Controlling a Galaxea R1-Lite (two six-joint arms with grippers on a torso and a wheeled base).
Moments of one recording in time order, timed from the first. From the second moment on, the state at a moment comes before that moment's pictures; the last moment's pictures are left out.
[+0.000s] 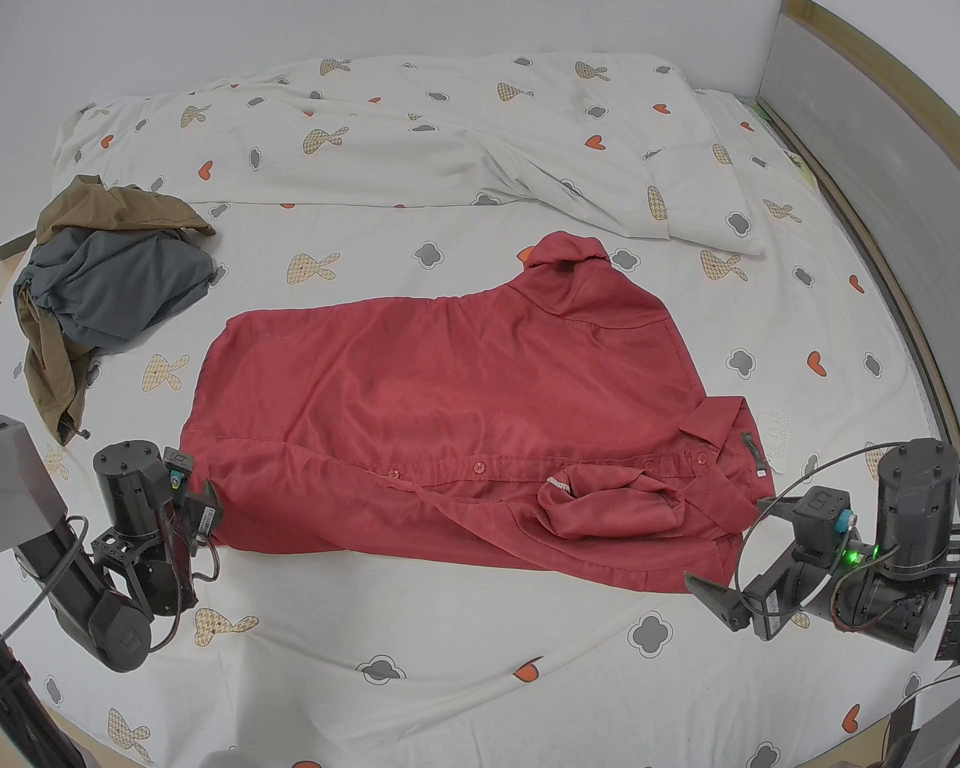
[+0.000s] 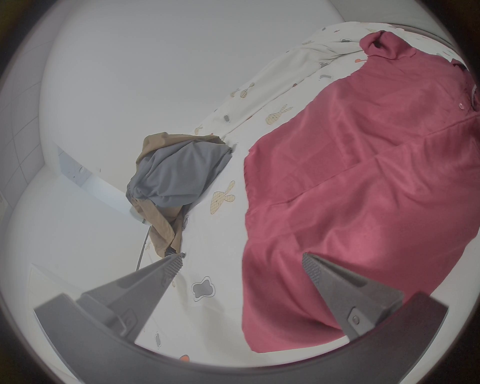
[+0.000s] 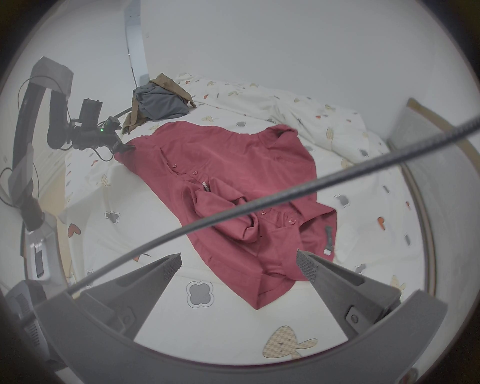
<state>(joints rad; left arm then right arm) -0.19 1.92 -0.36 -1.33 0.69 0.52 0.67 1.38 -0.44 -0.44 -0.27 -0.16</state>
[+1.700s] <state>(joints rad) -0.14 1.77 -0.30 -1.35 0.68 0.50 0.44 1.74 -0.69 -0.75 -0.15 -0.07</state>
